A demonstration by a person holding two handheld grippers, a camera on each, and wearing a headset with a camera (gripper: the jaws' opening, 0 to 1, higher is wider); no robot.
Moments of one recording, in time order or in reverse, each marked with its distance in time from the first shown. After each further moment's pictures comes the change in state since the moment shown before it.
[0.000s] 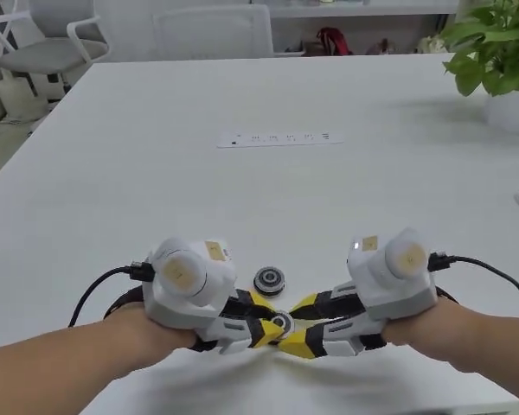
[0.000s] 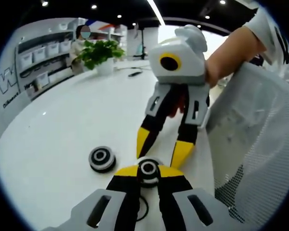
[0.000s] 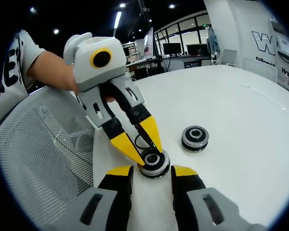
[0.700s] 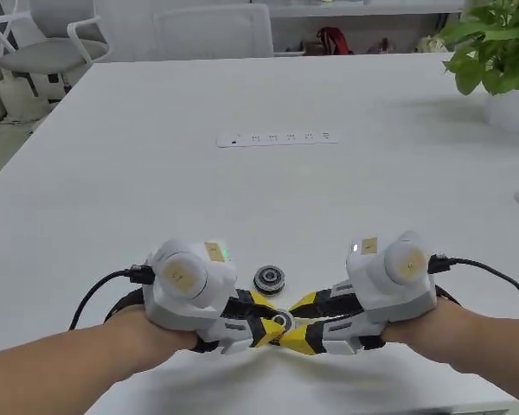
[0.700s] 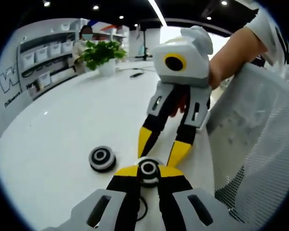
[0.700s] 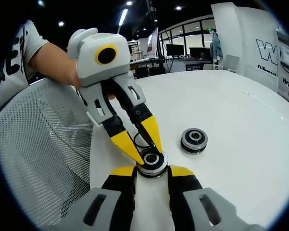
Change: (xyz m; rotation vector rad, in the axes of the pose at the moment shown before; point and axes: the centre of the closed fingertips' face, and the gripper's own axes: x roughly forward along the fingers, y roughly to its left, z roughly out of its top) left arm 0.001 0.000 0.000 -0.008 -0.011 0.016; right arm -0.001 -0.001 -0.002 -0.082 0.011 -0.028
